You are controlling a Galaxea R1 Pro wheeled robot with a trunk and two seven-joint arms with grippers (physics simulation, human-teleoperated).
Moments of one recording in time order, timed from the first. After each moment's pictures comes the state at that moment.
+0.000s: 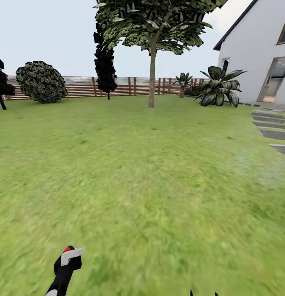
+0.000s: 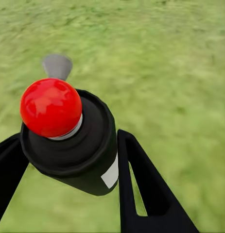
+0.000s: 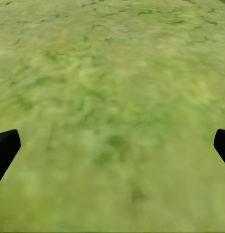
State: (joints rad) left arm -0.43 0.09 0.04 -0.25 0.14 -0.58 0.05; right arm -0.25 0.00 -0.10 -0.03 0.04 -1.04 0.00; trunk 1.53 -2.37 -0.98
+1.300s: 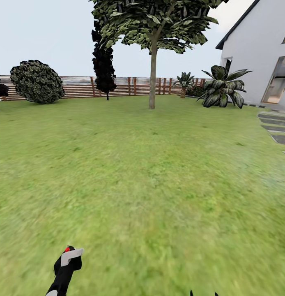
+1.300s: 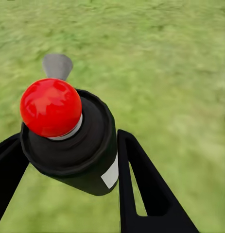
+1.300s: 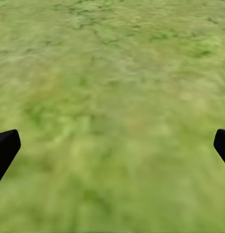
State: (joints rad) left arm -0.43 0.09 0.04 -0.25 0.14 -0.58 0.05; right arm -0.25 0.00 -0.10 -0.03 0.04 -1.04 0.00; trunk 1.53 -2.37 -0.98
